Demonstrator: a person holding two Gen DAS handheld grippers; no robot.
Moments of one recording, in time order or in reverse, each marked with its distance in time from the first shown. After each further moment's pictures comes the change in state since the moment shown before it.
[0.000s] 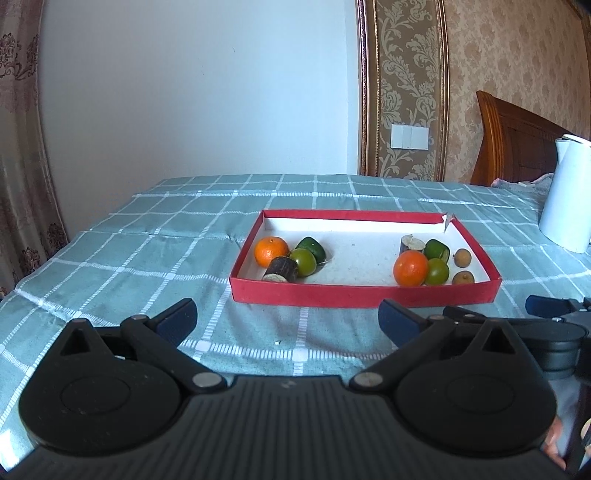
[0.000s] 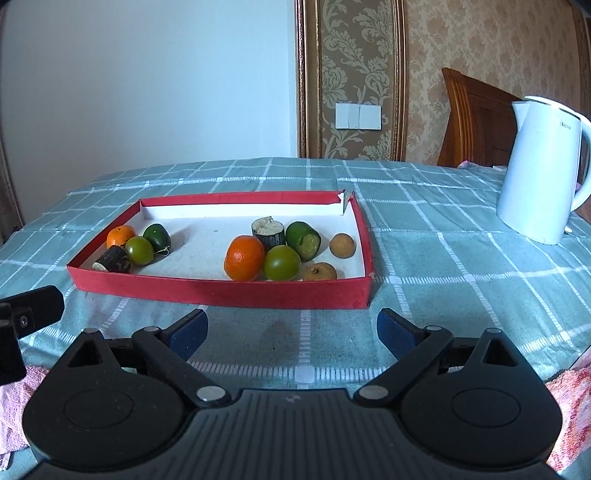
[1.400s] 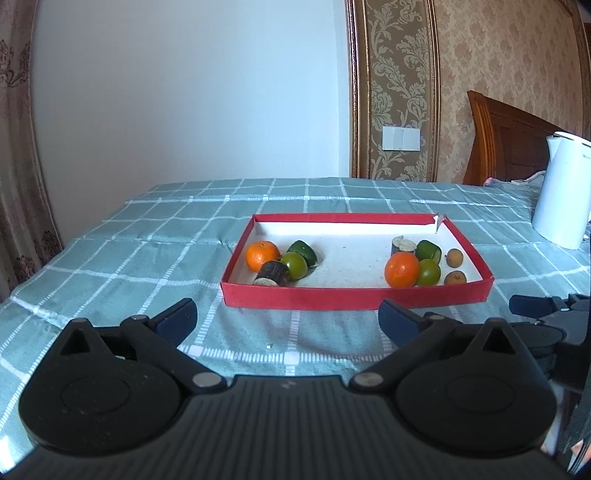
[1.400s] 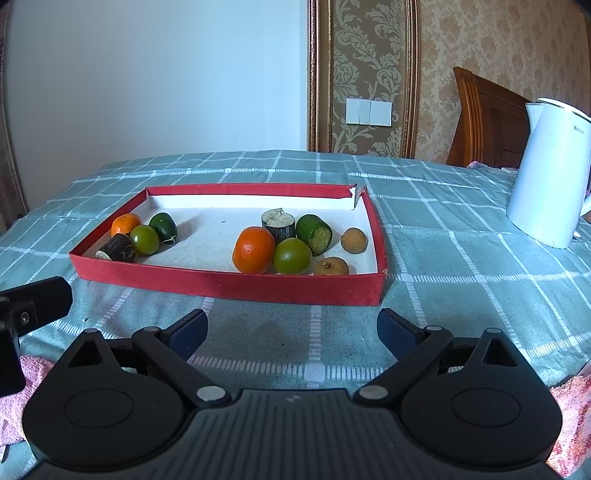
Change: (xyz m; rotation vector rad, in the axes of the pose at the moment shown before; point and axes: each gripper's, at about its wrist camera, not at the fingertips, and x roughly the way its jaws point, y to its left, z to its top) left arm -0.002 -0.005 0.000 0.026 -0.021 -0.015; right arm 0.006 0.006 0.000 -0.042 0.018 0.014
